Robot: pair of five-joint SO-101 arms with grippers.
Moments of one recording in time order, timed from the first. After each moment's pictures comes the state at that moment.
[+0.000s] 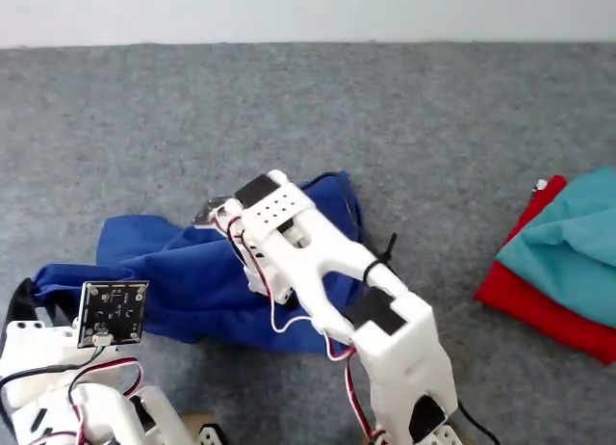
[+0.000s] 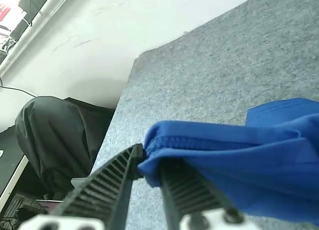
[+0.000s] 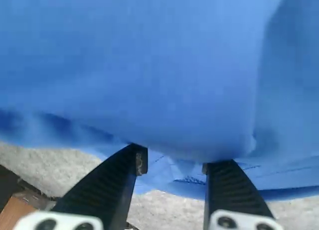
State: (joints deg) left arm -38.7 -104.0 56.3 79.9 -37.9; right arm -42.1 30.0 -11.5 95.8 20.4
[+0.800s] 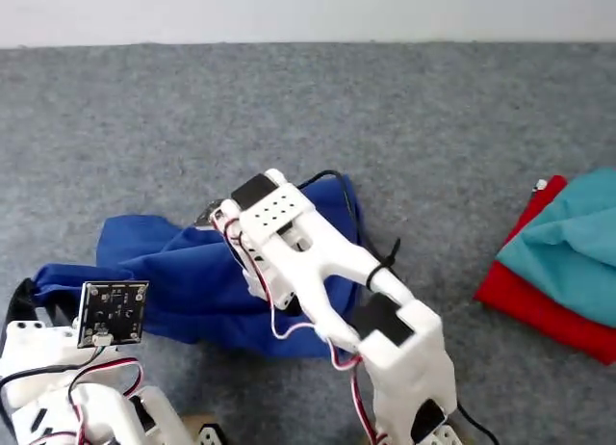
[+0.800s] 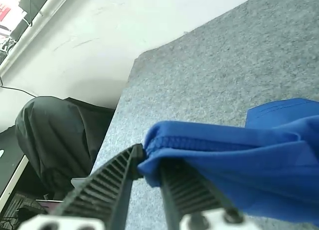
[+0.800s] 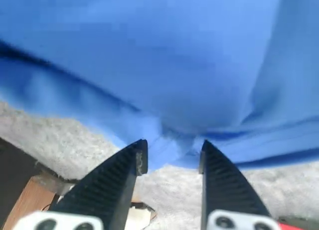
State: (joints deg) left arm -38.7 -104.0 56.3 79.9 -37.9; right arm -43.2 23.3 -7.6 100.5 17.2
